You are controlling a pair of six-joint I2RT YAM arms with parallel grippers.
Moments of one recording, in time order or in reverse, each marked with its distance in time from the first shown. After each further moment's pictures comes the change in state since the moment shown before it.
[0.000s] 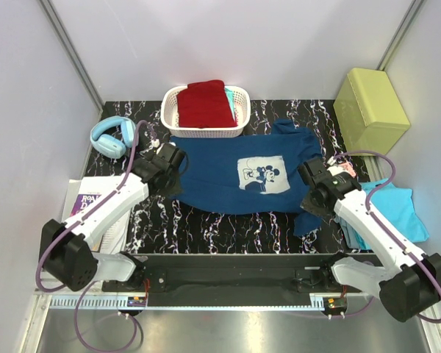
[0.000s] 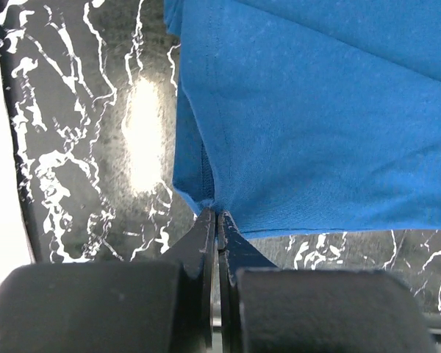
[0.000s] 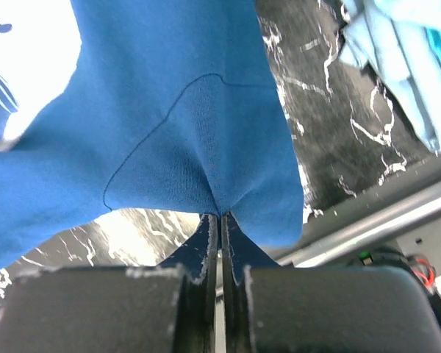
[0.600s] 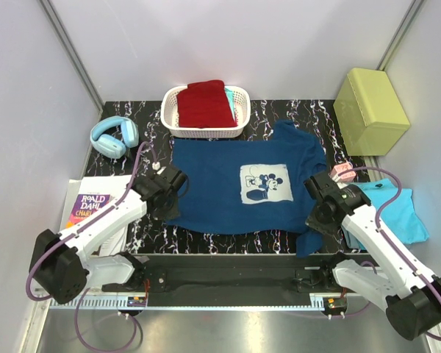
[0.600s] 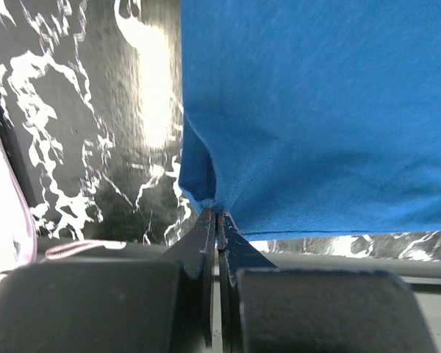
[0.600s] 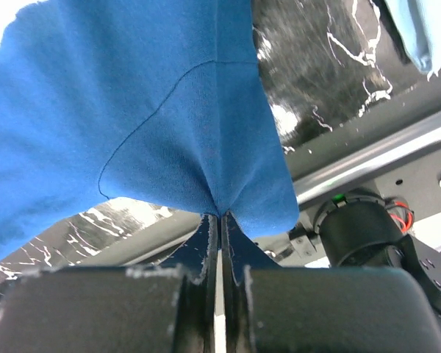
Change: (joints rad) left arm -0.086 -0.119 -0.168 -0.102 0.032 -0.080; right arm 0.007 -0.134 -0.069 -0.163 -0.129 0.019
